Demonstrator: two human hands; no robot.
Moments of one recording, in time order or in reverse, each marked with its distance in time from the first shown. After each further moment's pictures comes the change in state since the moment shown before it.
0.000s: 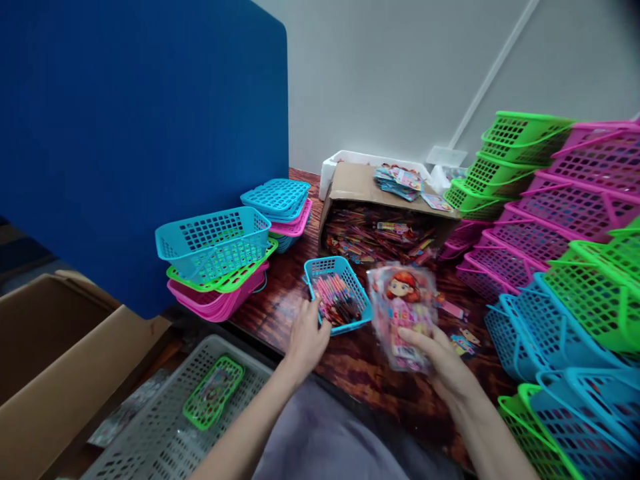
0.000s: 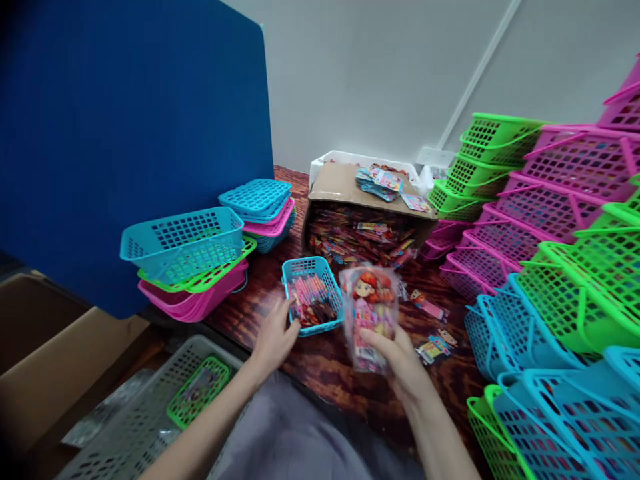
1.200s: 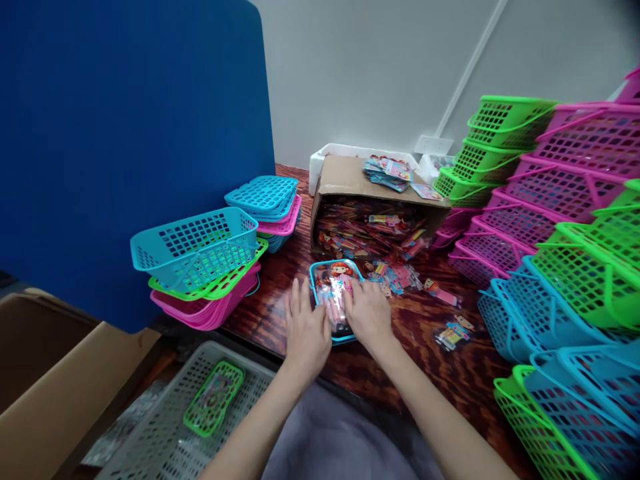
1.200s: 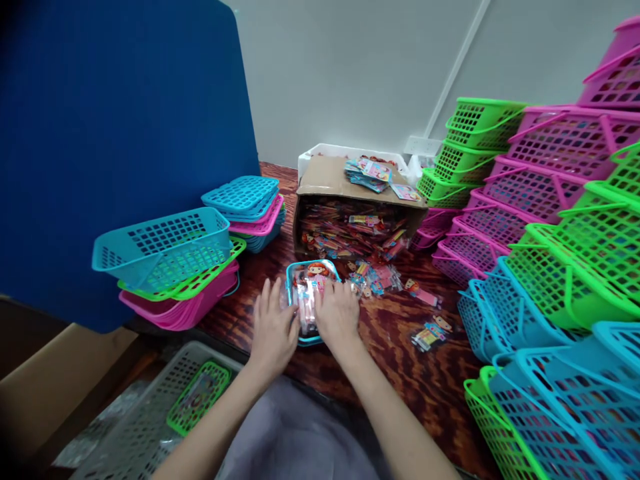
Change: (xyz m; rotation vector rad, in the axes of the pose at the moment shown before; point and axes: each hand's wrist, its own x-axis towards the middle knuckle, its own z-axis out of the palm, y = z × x) left_hand -0.003 0.016 -0.006 0.343 0.147 0.220; right_hand 0.049 -0.001 0.096 -1.497 0.239 -0.596
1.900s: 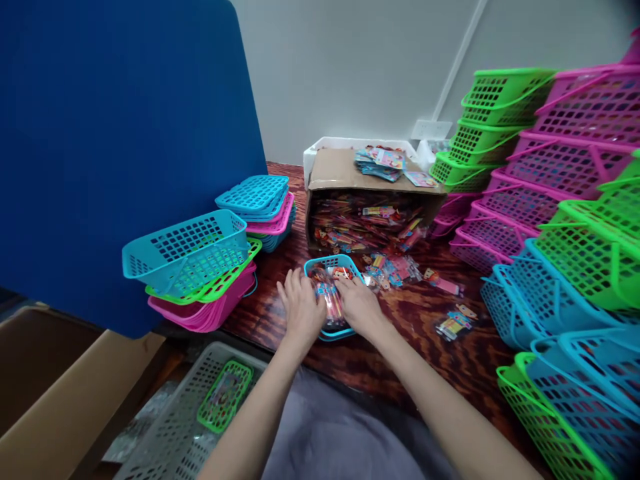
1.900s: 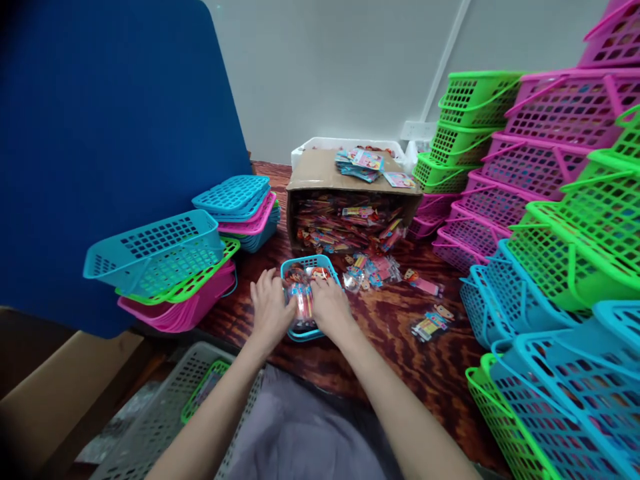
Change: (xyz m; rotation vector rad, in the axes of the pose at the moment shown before) left_hand 0.039 0.000 0.013 0.024 0.047 -0.118; right_hand 0.010 0.023 0.026 0.146 -0.099 -0.286
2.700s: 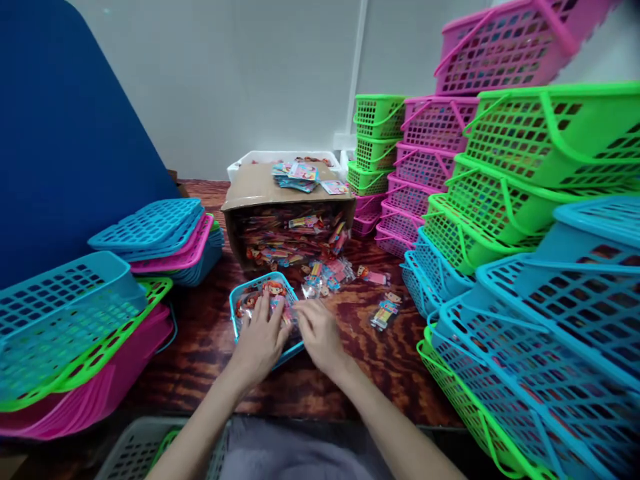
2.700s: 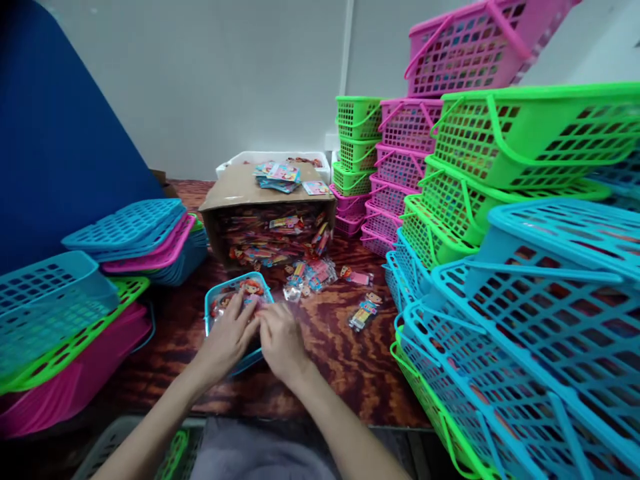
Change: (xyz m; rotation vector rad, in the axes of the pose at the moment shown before) left_hand 0.007 0.015 0.041 -0.056 -0.245 0.476; right_hand -0.046 0.024 -0.005 0.394 0.381 0.131
